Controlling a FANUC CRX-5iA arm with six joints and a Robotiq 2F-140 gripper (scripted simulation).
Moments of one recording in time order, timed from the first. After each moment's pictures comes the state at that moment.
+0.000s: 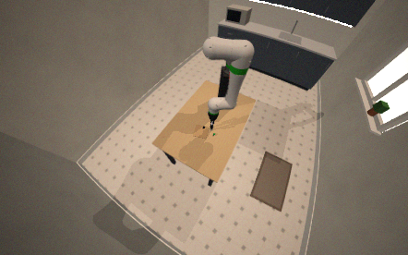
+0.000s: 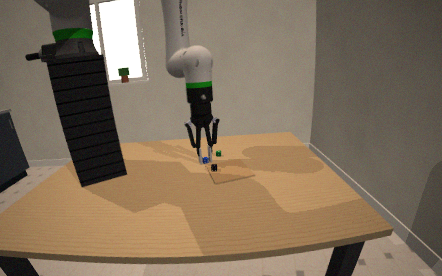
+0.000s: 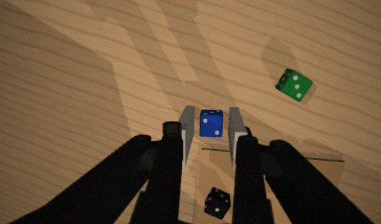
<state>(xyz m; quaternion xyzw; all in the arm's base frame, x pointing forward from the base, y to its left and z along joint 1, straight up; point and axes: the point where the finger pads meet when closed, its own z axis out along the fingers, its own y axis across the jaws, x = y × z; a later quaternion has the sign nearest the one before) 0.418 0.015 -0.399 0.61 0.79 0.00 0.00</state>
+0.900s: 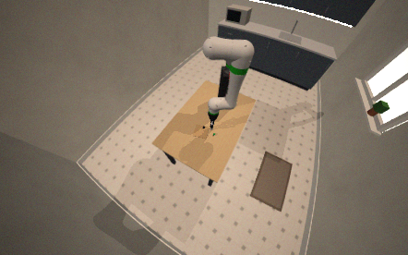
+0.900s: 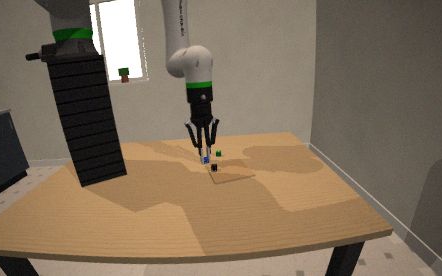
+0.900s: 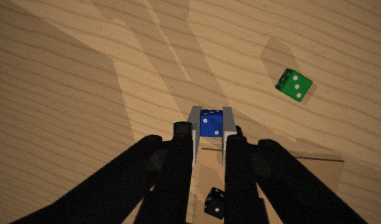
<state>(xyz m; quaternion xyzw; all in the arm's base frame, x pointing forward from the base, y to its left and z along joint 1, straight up) 0.418 0.015 -0.399 0.61 0.79 0.00 0.00</state>
